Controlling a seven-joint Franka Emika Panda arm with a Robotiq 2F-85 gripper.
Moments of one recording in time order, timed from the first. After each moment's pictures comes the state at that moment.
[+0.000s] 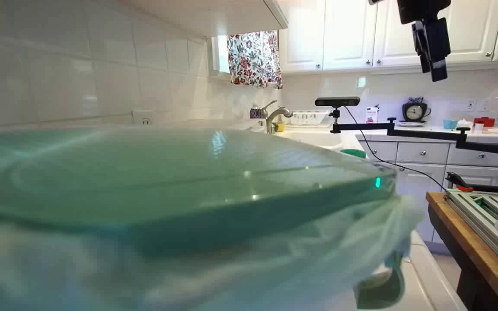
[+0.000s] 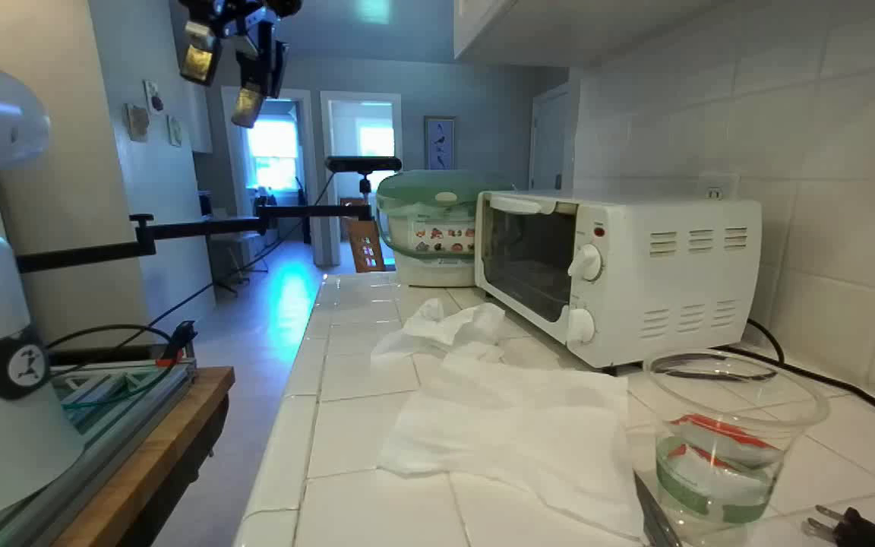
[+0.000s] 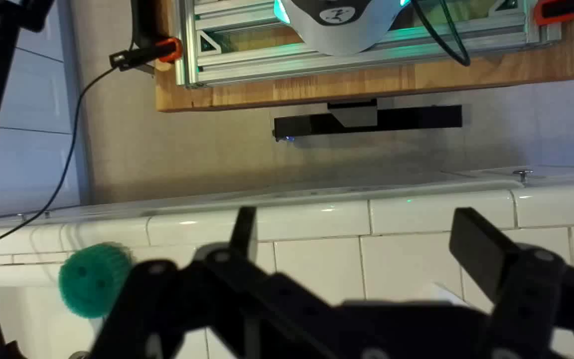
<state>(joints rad) 0.00 -0.73 0.18 -2.52 -0.07 1.47 0.23</state>
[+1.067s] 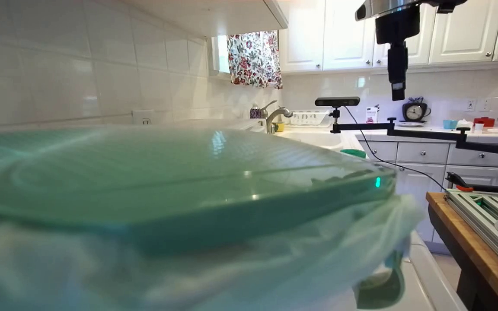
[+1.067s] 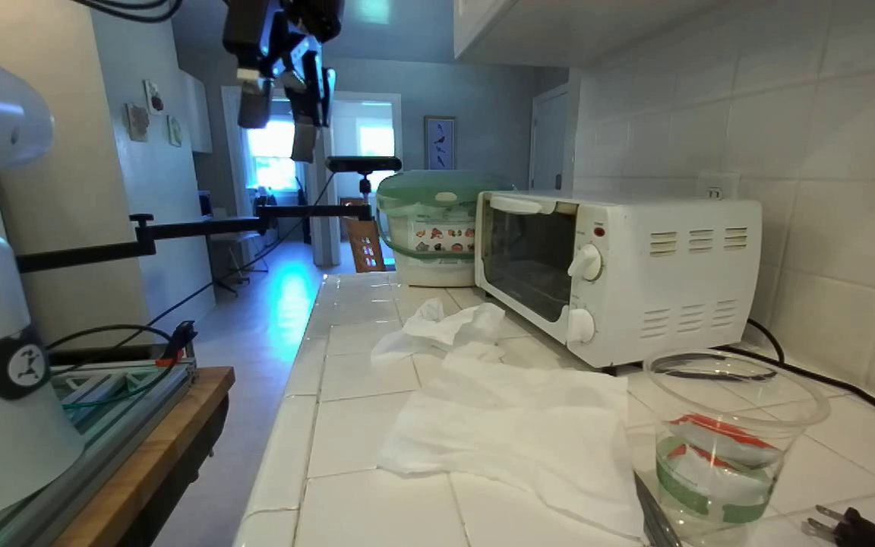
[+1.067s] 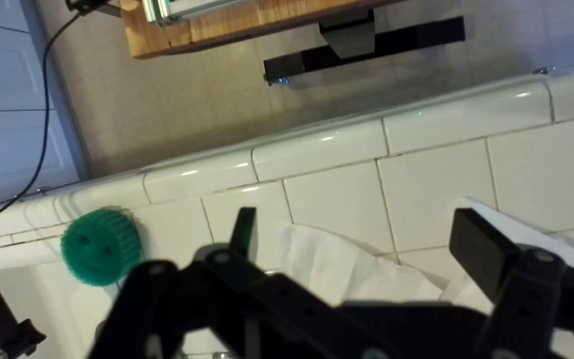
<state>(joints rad) -0.06 -0.69 0.15 -2.59 -0.11 1.74 0.31</state>
